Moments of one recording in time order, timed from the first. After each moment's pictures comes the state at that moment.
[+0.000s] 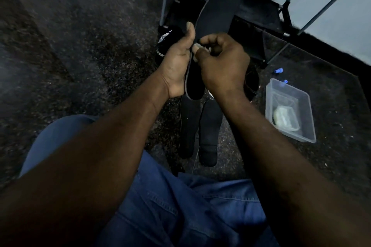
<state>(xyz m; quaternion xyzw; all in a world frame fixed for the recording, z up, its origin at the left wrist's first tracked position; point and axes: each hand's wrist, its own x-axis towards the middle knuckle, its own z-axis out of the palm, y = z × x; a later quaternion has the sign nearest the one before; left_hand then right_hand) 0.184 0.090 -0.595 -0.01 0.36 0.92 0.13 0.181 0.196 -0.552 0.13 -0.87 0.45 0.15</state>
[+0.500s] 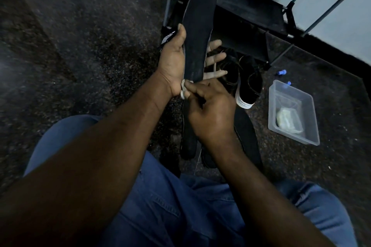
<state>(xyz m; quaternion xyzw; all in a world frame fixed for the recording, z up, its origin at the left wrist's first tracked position) 0.176 0.079 -0.602 -0.03 0.26 0.96 0.12 0.247 0.213 -0.603 0.26 -0.87 0.38 0.17</state>
